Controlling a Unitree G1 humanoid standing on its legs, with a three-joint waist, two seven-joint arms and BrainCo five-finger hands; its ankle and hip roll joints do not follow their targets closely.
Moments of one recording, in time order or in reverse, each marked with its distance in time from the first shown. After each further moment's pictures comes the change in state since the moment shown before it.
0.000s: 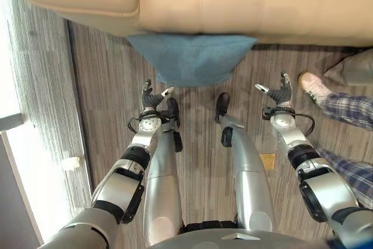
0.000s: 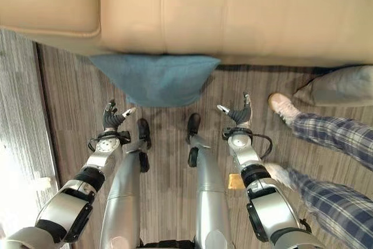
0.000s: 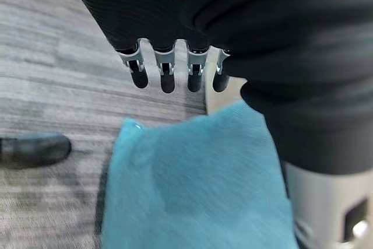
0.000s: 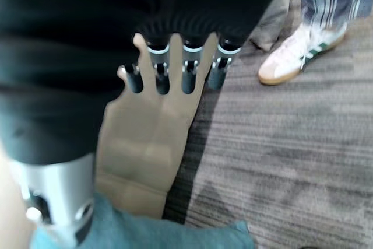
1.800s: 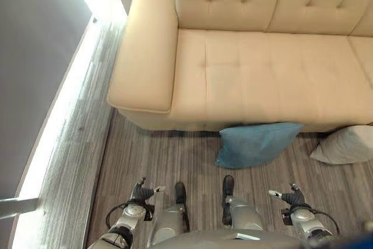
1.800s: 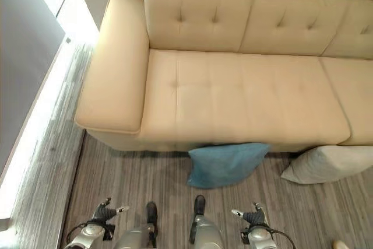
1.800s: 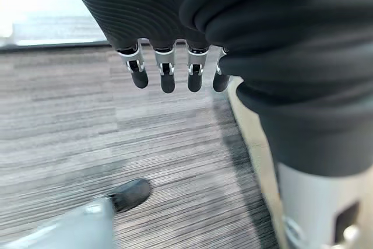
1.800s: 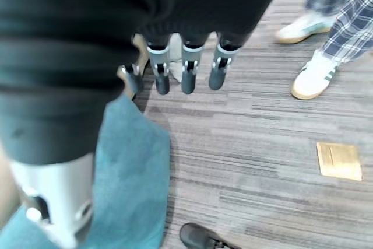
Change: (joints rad) left arm 0.577 -0.012 -0.037 0.287 0.248 0.113 -0.228; right arm 0.597 0.019 0.000 0.331 -0.084 0.082 0.238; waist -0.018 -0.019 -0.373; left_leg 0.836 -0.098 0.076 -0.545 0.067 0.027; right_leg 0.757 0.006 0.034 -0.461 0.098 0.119
